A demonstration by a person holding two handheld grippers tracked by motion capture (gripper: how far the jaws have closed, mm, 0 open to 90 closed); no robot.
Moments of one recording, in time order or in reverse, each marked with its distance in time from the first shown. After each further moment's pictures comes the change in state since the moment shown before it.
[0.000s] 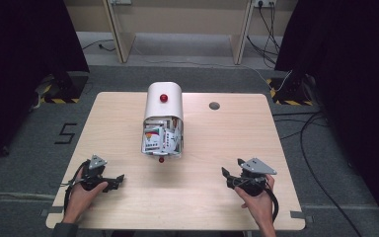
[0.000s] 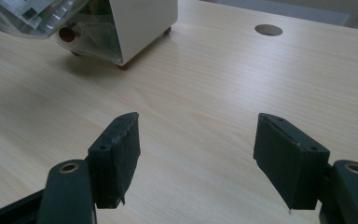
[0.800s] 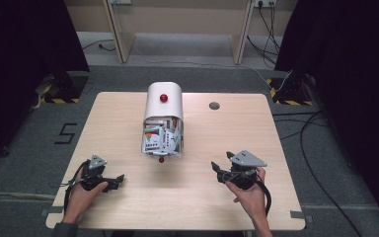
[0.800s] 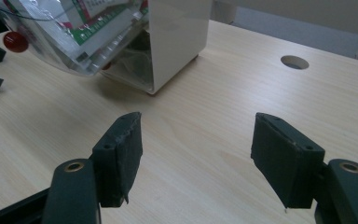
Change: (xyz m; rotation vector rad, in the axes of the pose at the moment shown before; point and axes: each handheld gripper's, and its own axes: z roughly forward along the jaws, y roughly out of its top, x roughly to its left) left arm 0.000 0.000 0.000 0.000 -0.001 0.000; right arm 0.022 0.035 0.005 -0.024 0.063 -0.071
